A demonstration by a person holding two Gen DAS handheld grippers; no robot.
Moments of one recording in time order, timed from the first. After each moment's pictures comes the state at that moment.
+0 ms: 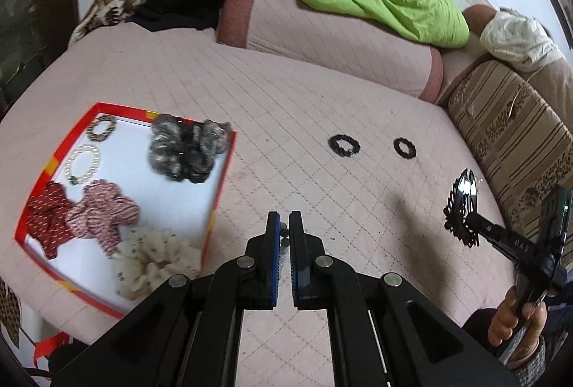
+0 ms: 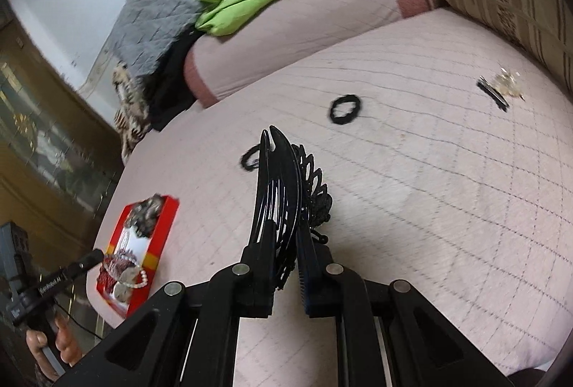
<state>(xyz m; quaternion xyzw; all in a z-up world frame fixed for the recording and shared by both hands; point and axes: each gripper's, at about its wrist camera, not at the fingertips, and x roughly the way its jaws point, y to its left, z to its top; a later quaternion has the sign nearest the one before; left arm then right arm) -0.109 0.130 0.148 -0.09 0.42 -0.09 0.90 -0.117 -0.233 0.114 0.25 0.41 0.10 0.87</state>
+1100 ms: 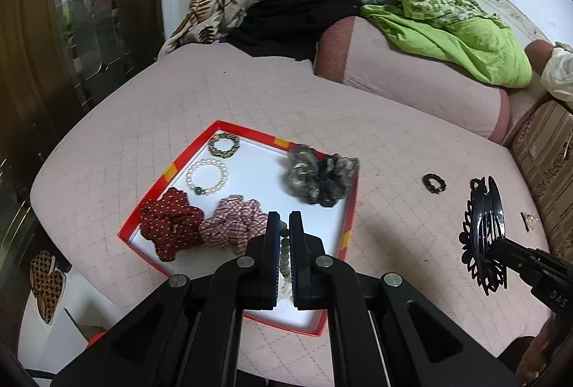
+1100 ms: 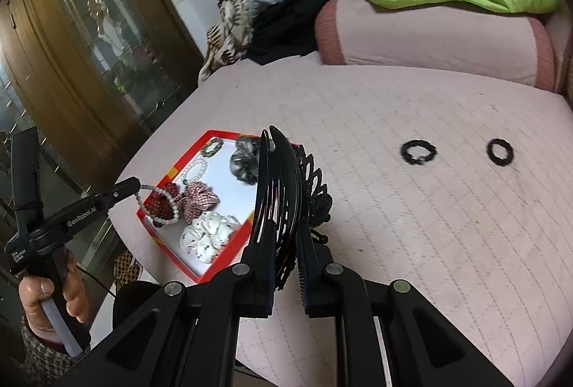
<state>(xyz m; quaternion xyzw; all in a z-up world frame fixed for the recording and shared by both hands) -0.140 0.226 0.176 -0.08 0.39 0.07 0.92 -0.112 -0.049 0.168 0.09 0.42 0.26 0.86</state>
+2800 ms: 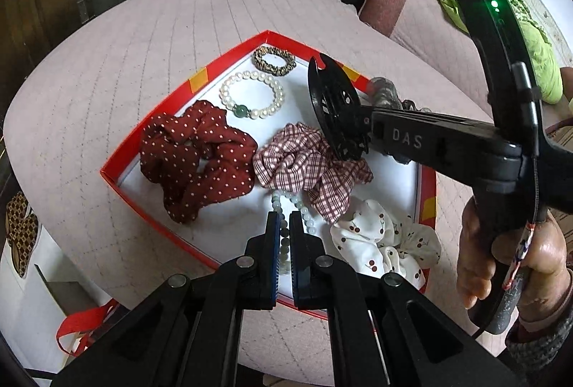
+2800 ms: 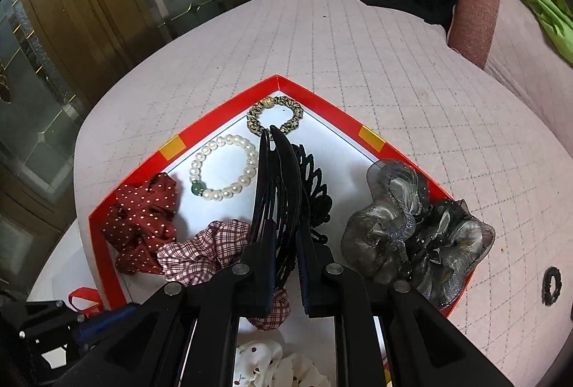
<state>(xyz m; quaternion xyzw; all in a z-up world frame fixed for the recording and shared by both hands) -0.122 0.308 0.076 -0.17 0.47 0.07 0.86 0.007 0.205 0.085 -0.09 0.48 0.34 0.80</state>
